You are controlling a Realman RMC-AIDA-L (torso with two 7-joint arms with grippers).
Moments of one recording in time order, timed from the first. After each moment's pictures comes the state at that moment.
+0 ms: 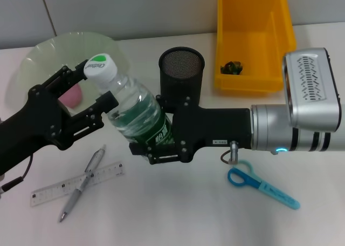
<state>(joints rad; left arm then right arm) -0.40 -2.06 0.94 0.38 1.29 1.79 -0.98 0.51 2.09 -1.44 -0.63 -1.30 -1.36 1.07</state>
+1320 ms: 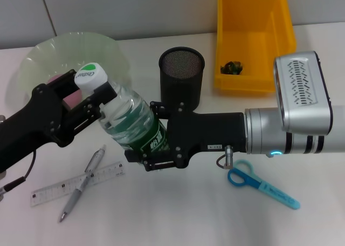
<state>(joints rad) -0.41 -2.06 0.93 0.38 1.29 1.80 -1.06 0.53 2.09 -1.47 -0.61 -1.29 -1.35 1.06</state>
